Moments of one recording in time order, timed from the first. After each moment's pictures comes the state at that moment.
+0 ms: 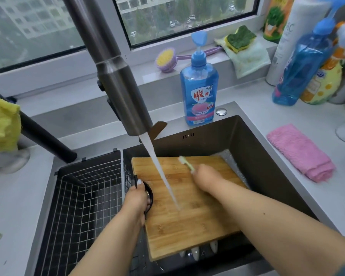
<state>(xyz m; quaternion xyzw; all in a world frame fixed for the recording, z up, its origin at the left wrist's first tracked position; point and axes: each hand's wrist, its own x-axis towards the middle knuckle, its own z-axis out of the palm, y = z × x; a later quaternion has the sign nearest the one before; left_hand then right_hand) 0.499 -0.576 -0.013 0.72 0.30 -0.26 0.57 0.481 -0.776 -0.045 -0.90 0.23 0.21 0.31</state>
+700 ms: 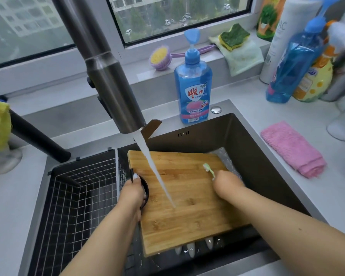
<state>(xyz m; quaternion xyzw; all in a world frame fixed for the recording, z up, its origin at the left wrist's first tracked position) 0.501 -0.584 -0.005 0.74 0.28 -0.23 0.56 0.434 -0.811 -0.047 -0.89 0.32 0.26 0.20</state>
